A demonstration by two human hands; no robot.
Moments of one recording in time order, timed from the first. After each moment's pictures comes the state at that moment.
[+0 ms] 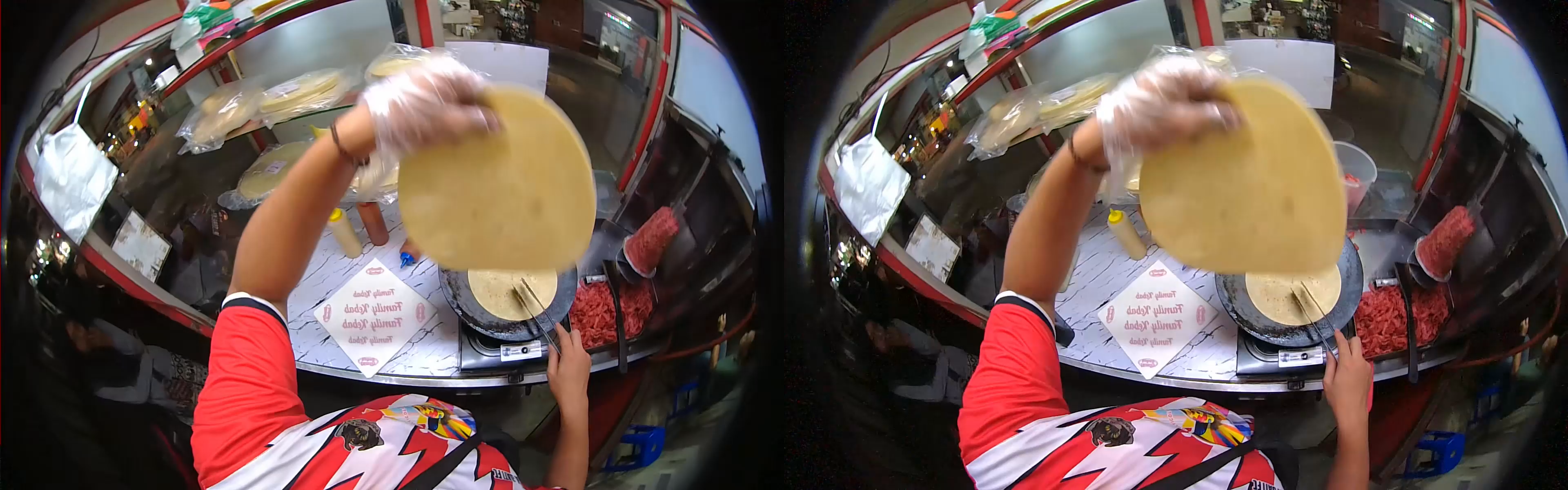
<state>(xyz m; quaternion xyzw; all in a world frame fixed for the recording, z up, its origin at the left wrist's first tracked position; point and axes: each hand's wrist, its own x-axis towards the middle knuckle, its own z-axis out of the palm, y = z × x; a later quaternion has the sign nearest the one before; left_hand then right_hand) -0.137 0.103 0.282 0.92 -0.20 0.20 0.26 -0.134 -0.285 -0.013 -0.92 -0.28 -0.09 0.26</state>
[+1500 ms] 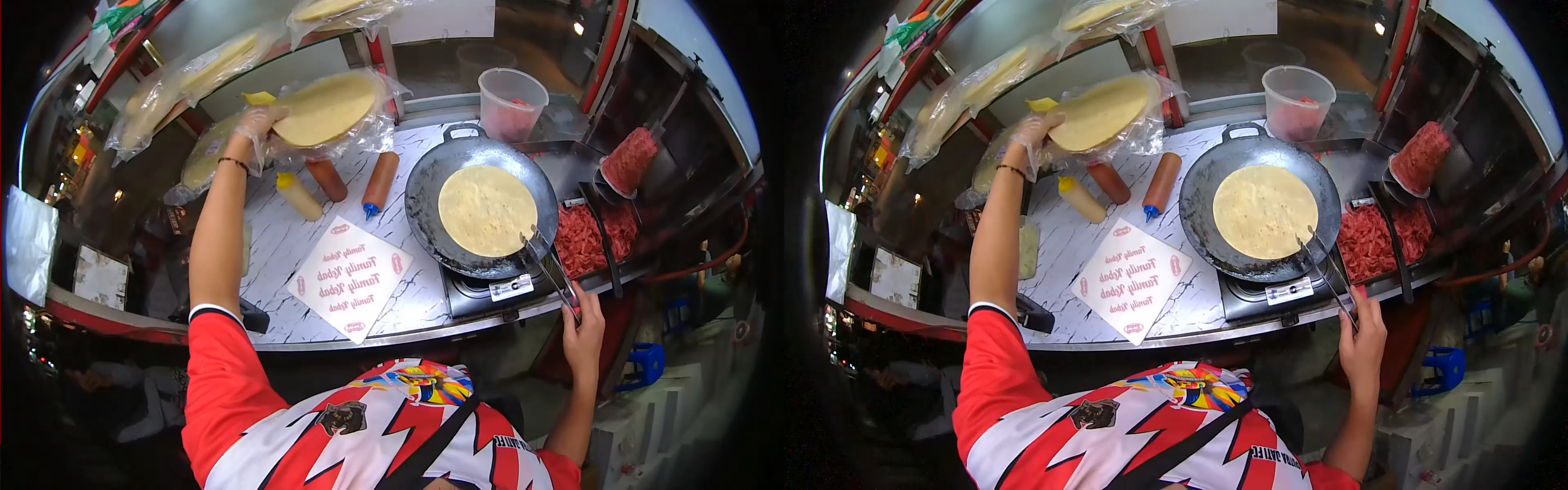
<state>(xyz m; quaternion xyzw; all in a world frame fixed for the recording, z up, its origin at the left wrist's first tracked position) -0.089 0.395 0.079 0.85 0.24 0.16 0.43 -0.179 -0.322 -0.017 -0.91 -0.20 -0.12 0.35</state>
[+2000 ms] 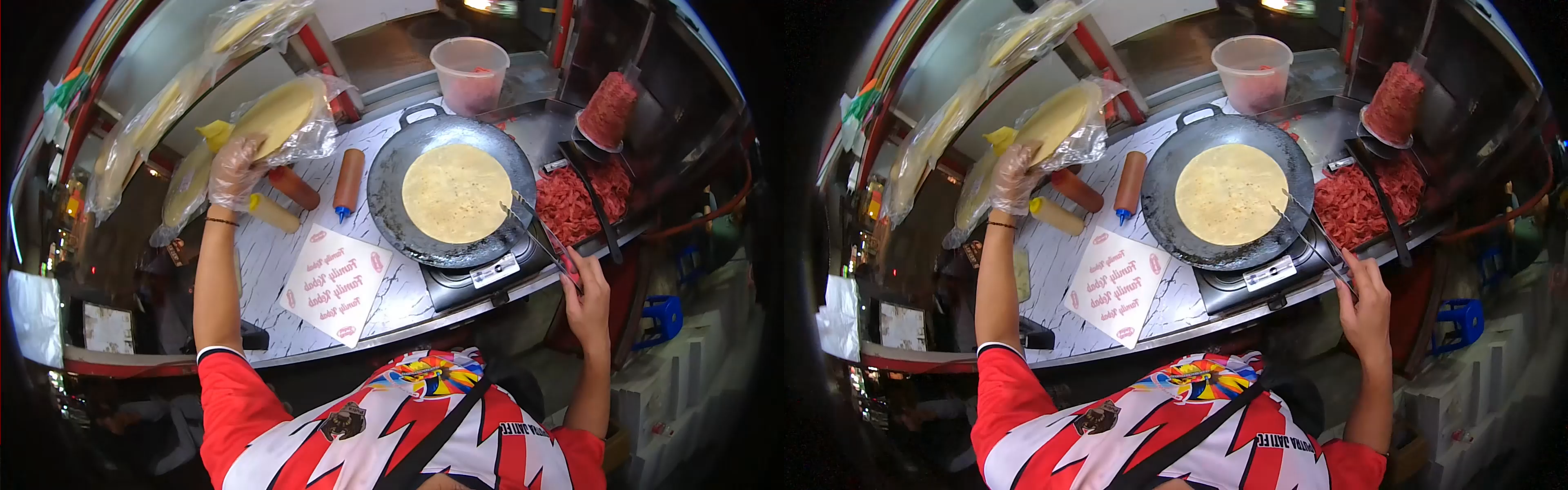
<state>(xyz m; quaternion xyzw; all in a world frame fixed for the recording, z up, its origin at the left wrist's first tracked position) -0.113 0.313 0.062 0.94 -0.15 0.32 -0.06 -0.155 -0.341 -0.014 -0.89 -0.21 -0.13 0.38</state>
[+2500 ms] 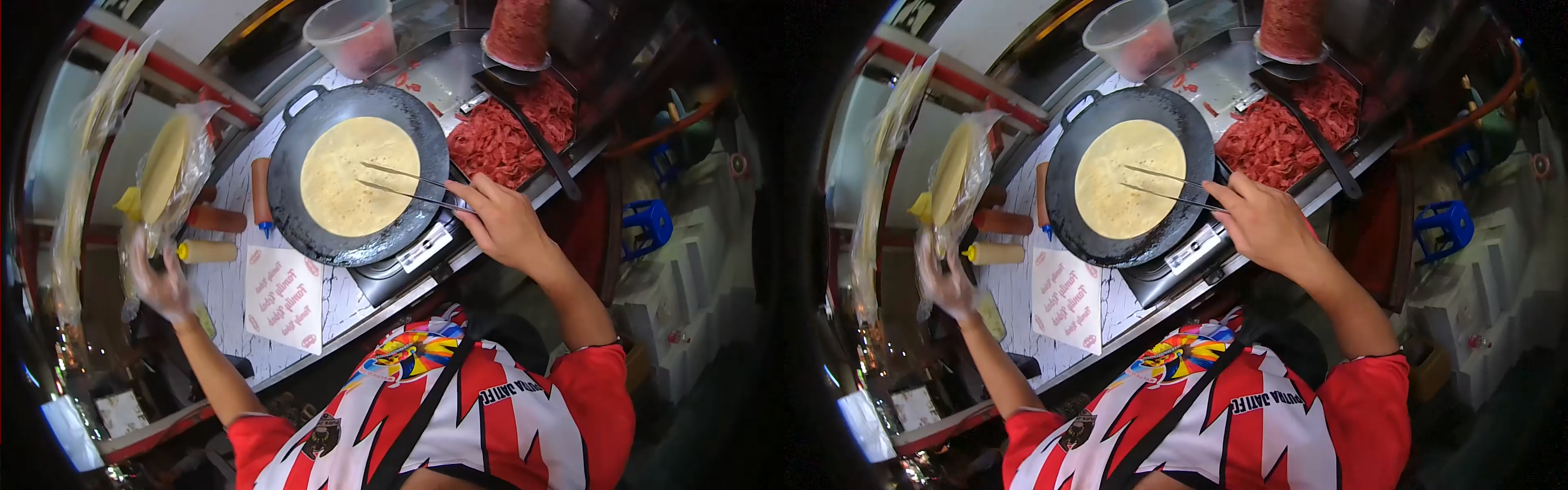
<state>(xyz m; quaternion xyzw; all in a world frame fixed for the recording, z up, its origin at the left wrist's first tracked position) -0.176 0.207 0.050 0.88 -0.02 0.47 -0.04 -0.085 -0.327 -0.026 -0.89 -0.32 -0.08 0.31</state>
